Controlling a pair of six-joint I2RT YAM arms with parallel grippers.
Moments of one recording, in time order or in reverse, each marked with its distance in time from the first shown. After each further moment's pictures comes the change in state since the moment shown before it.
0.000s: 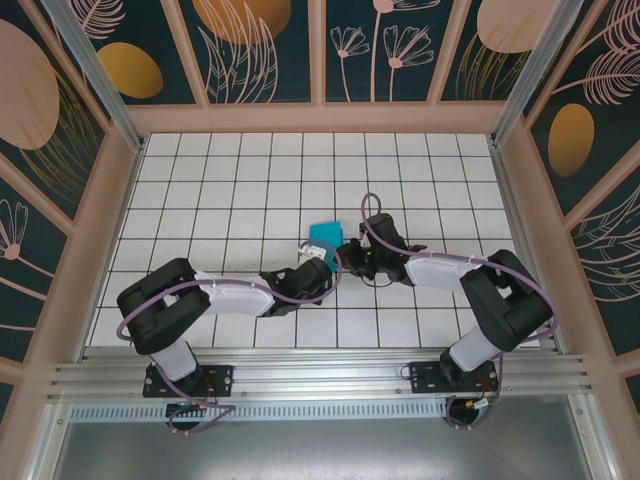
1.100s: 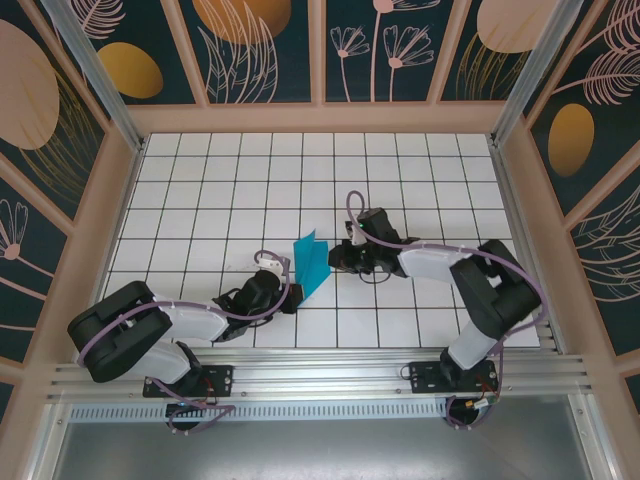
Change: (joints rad) left arm 0.129 -0.265 -0.448 0.486 0.319 -0.219; right arm 0.000 0.113 0.099 -0.042 -0.125 -0.256
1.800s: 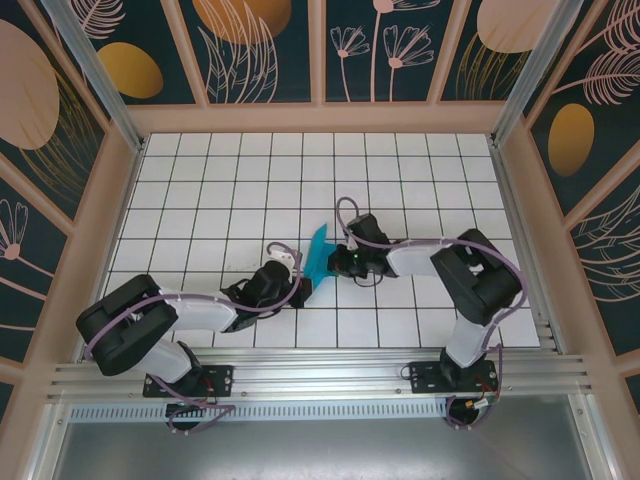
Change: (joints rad) left arm 0.000 0.058 0.121 -0.070 0.034 0.095; right arm 0.025 0.067 -0.024 0.014 0.139 0.048
